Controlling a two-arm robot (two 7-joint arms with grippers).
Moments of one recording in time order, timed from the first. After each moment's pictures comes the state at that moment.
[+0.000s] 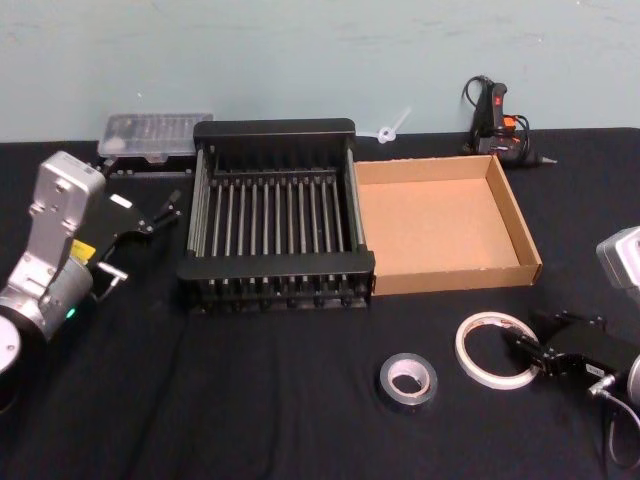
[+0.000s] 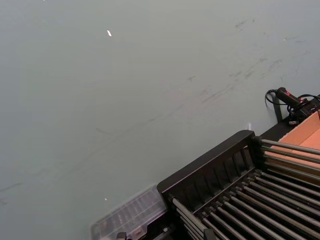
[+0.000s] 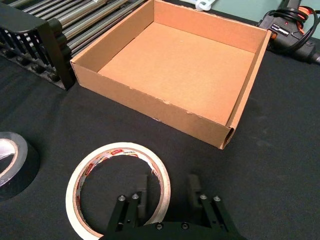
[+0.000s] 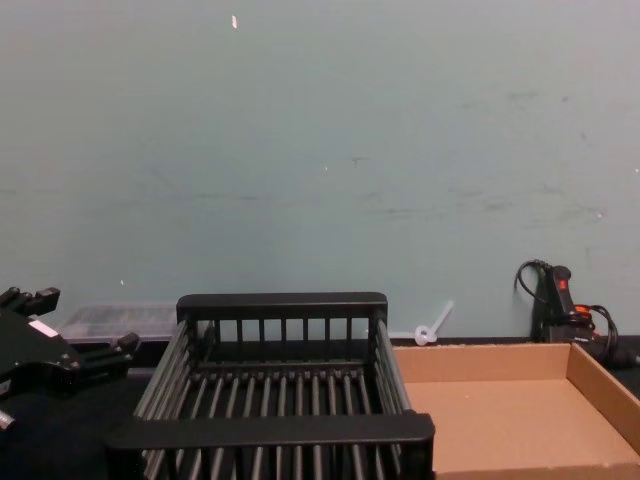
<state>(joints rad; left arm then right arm) -0.20 0.60 0.45 -1.41 -0.25 -0.12 0.03 -0.09 0.64 -0.22 -1.66 0.36 0.36 0.34</state>
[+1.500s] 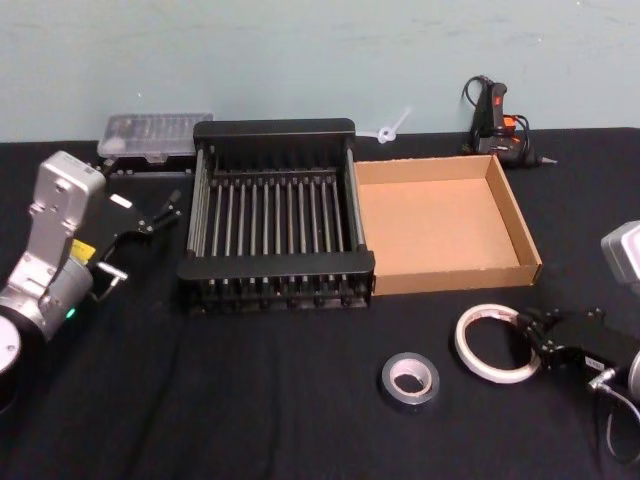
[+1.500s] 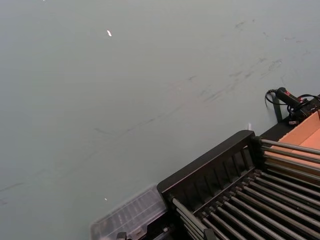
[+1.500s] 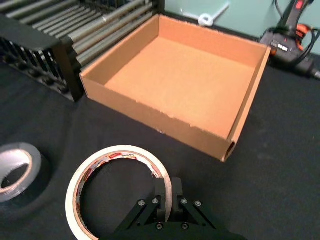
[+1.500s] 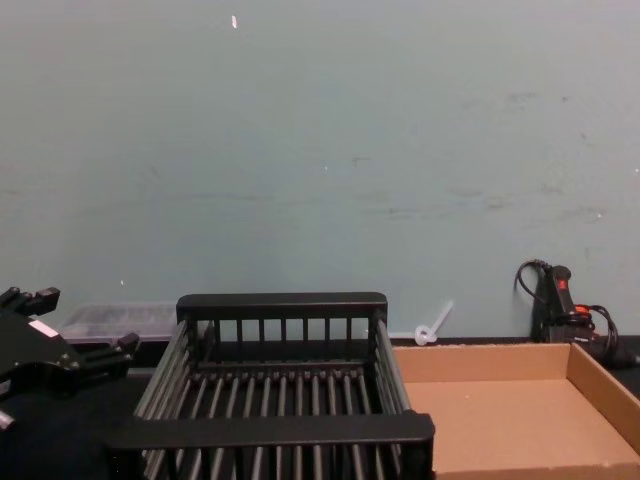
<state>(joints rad) -0.20 0.60 0.45 -1.41 -0.25 -0.12 0.03 -0.10 0.63 -0.21 -1.68 0.37 0.34 0.36</state>
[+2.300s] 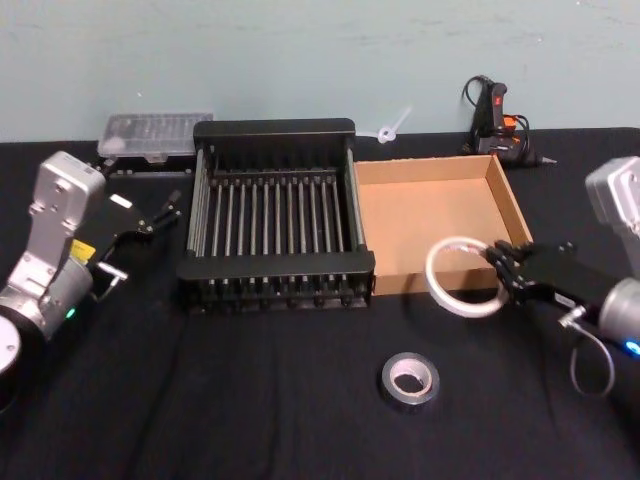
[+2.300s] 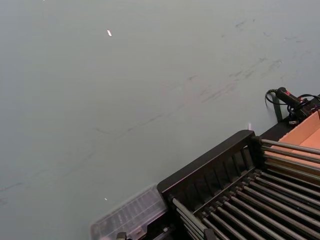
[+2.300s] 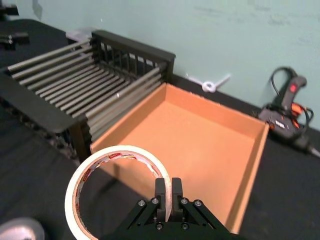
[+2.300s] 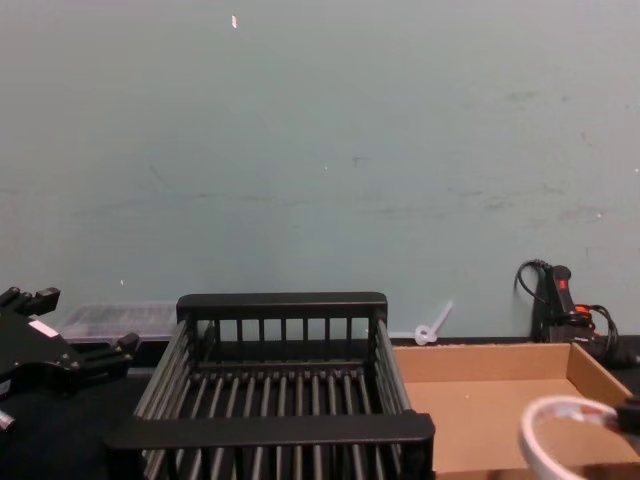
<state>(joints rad) -0.20 0.60 0.45 -1.41 -0.25 -0.12 0.03 0.05 0.58 -0.25 -1.65 0.35 0.27 0.38</state>
